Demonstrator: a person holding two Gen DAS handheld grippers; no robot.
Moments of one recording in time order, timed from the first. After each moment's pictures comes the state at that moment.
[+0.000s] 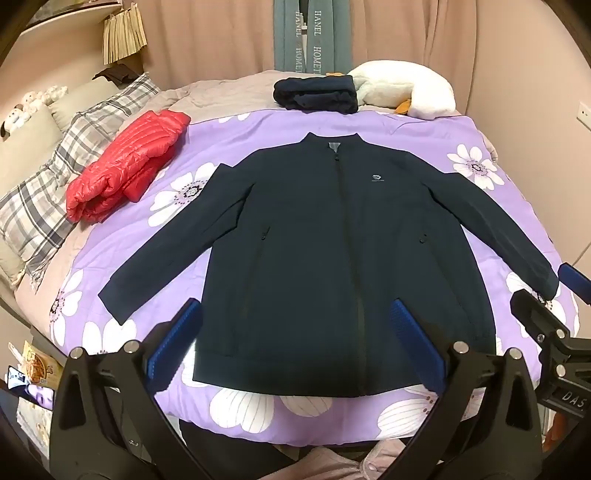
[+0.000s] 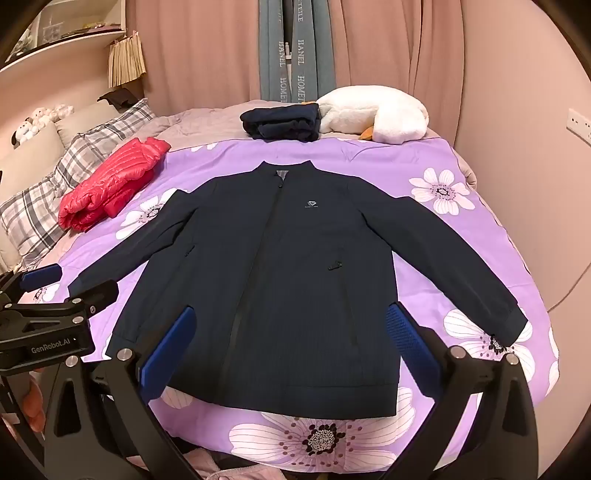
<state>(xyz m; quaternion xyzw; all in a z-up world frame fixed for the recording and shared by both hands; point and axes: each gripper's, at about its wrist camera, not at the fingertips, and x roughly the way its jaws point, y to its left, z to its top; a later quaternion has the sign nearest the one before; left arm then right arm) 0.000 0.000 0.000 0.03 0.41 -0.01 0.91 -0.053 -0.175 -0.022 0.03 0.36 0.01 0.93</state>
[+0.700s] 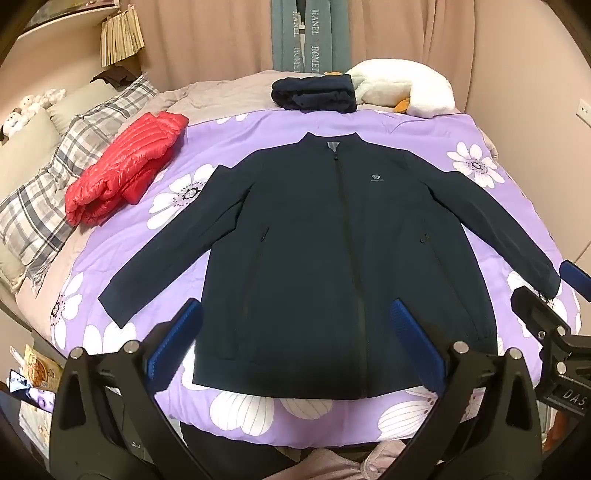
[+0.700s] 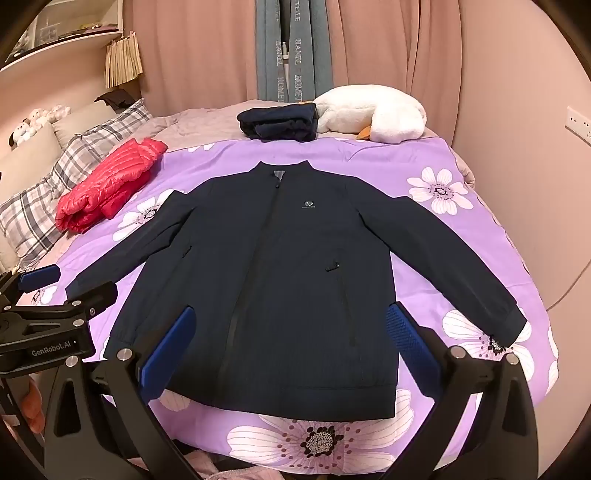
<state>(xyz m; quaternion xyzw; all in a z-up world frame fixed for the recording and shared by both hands) 0.003 0.003 -0.001 0.04 0.41 -0.01 0.91 -0.051 -0.180 -0.025 0.03 0.36 0.01 0.93</state>
